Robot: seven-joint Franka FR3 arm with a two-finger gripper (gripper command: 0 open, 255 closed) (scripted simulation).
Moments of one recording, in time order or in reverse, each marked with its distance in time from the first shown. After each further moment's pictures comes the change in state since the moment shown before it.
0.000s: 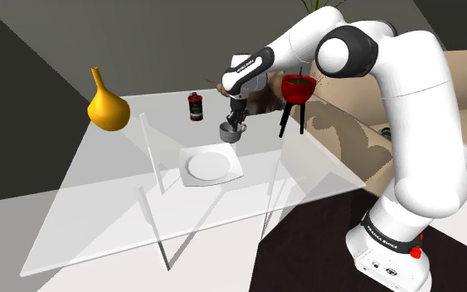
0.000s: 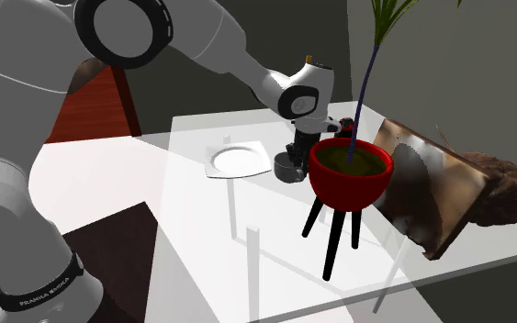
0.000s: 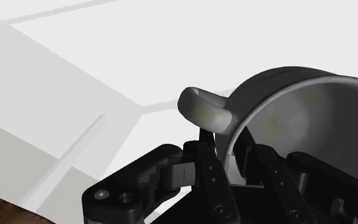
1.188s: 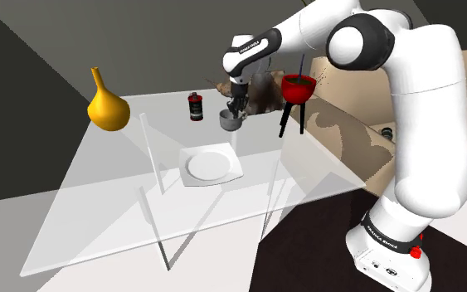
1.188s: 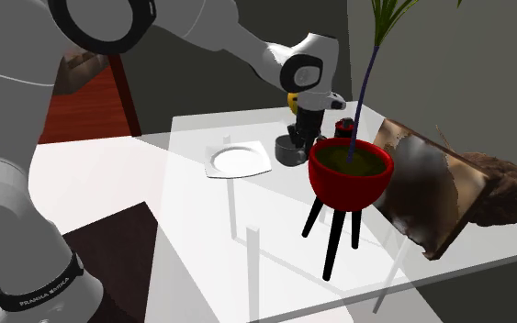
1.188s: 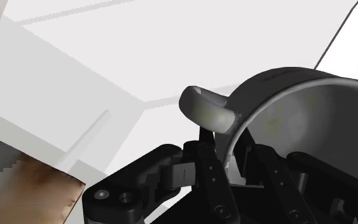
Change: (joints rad) arm 0.004 -0.089 -0.010 0.041 -0.017 -0.130 0.014
